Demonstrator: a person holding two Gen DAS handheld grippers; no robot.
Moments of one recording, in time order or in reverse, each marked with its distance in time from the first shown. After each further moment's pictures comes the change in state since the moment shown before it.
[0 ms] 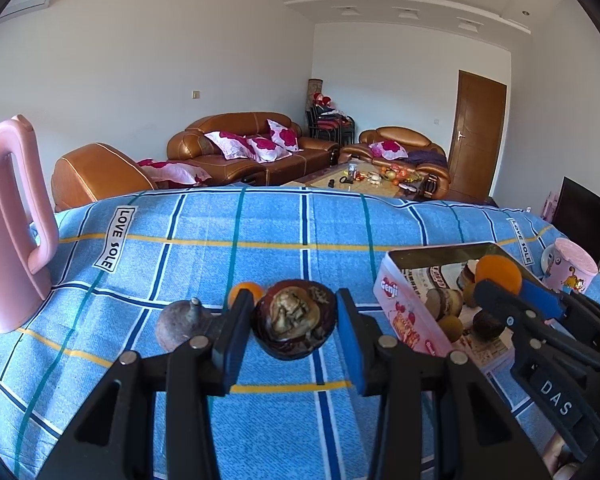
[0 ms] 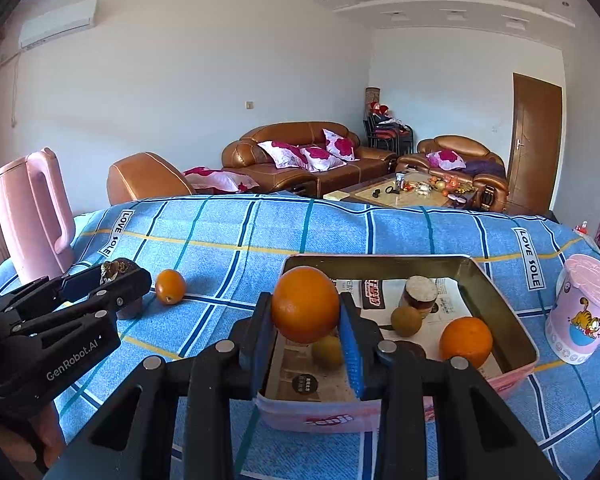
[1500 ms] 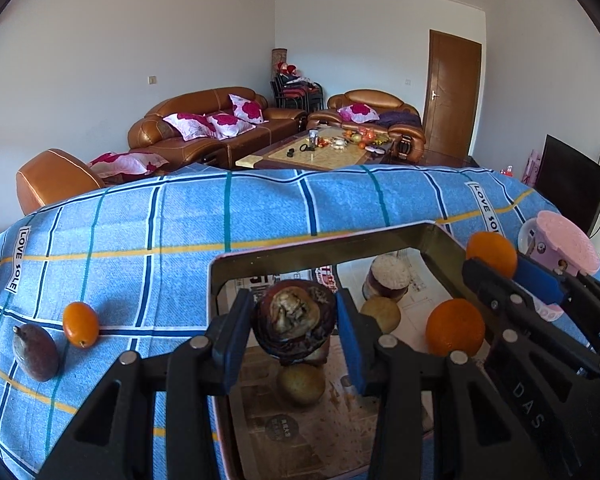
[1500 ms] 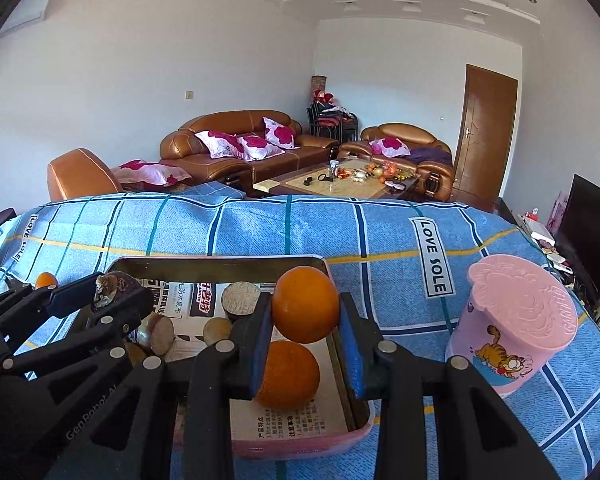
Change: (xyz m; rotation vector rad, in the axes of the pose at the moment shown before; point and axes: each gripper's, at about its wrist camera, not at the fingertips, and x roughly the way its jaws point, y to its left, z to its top) left arm 0.064 -0.132 0.015 0.090 0.132 -0.056; right arm 0.020 -0.115 0.010 0.027 0.062 -0.192
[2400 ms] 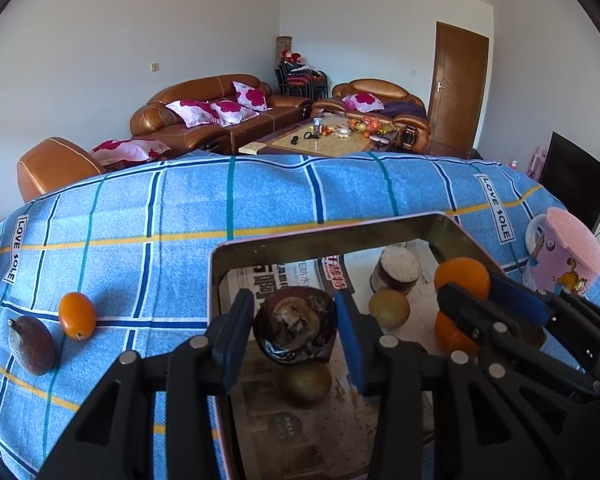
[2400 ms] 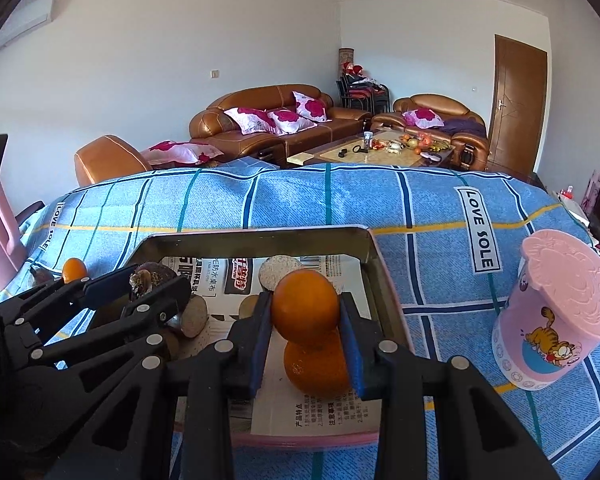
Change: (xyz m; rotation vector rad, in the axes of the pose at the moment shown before) left arm 0.010 0.003 0.000 -0.012 0.039 0.007; right arm 0.016 0.006 -0.005 0.028 0.105 0.154
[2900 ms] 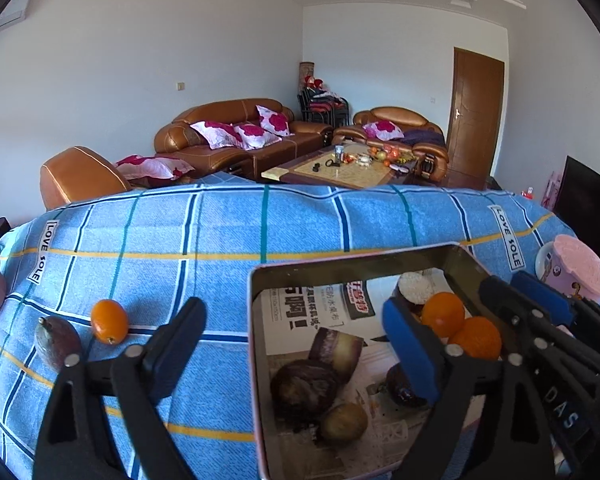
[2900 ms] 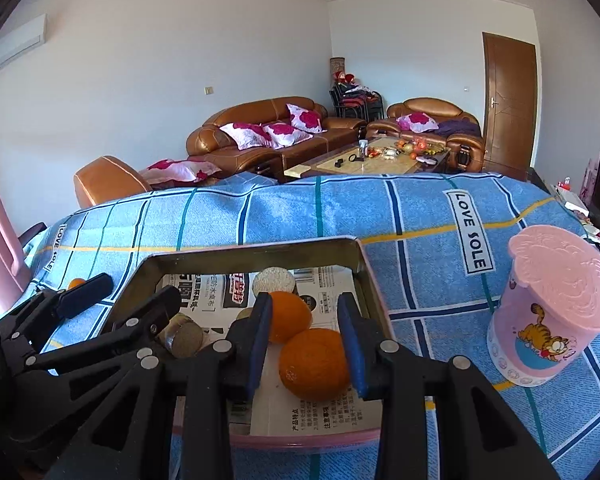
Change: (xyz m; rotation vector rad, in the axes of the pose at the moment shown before) left arm -0.024 0.016 -0.001 -0.058 -0.127 0.073; right arm -0.017 -0.009 0.003 0.053 -0.097 -0.016
